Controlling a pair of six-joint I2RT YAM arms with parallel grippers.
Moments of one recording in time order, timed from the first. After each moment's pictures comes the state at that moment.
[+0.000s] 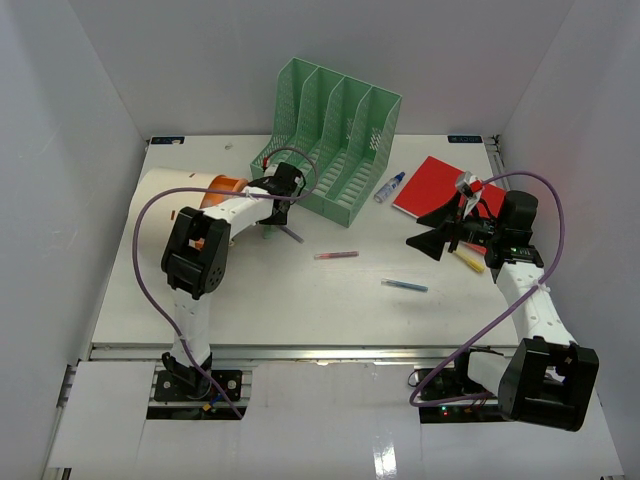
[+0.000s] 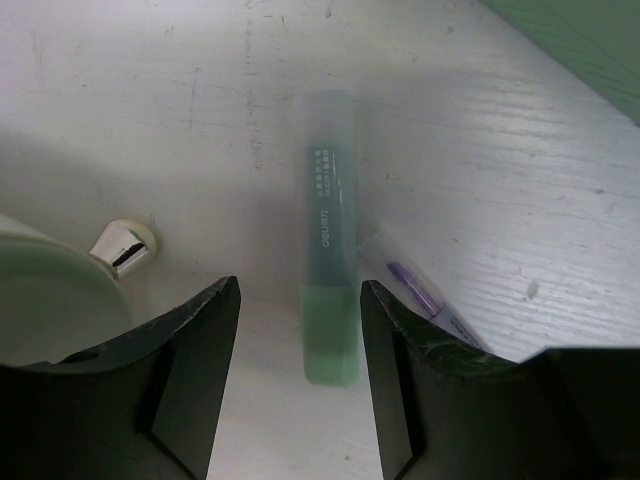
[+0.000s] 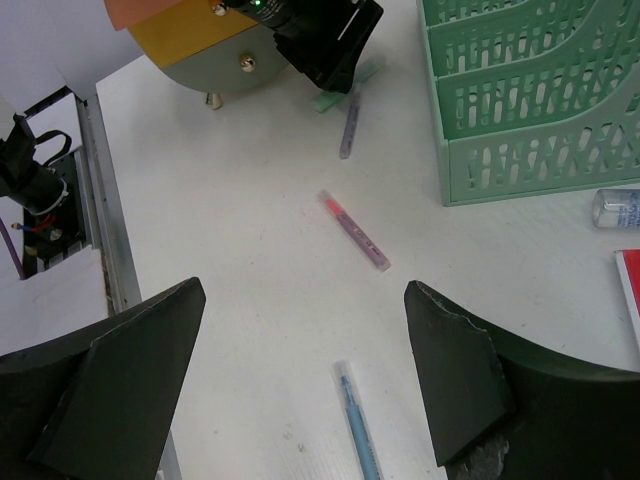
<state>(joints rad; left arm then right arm) -0.47 2.06 1.52 -0.56 -0.56 -0.35 -0.13 1.11 0.73 0.00 -1.28 -0.11</state>
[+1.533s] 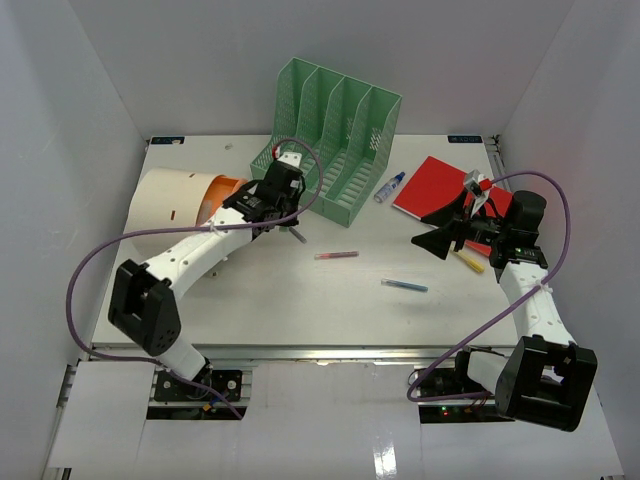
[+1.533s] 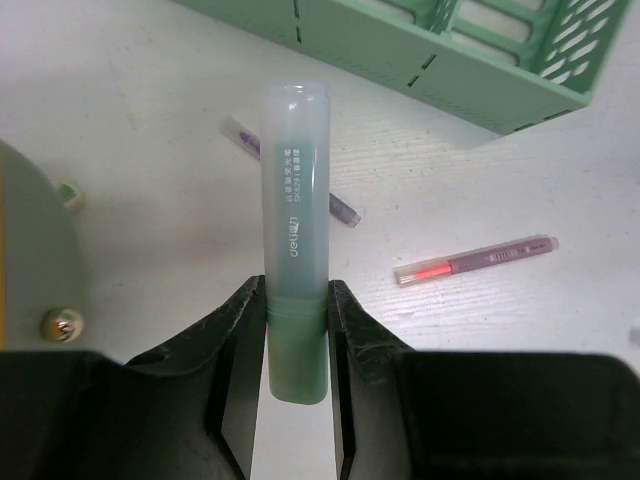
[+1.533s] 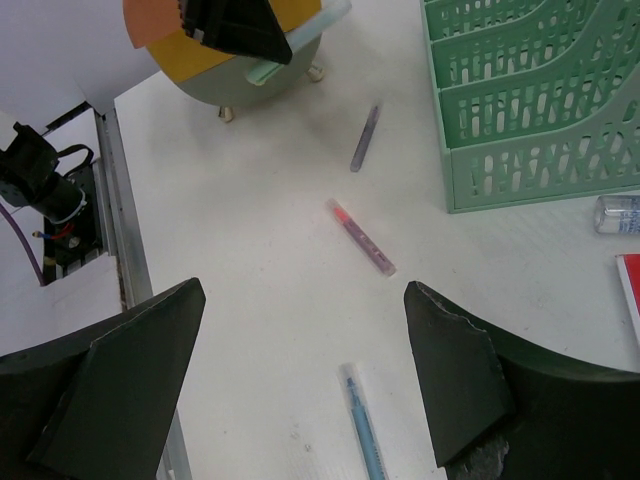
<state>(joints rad) -0.61 1.61 1.35 -0.55 -0.33 -0.31 -0.17 1.11 0.73 0.04 -1.34 -0.05</state>
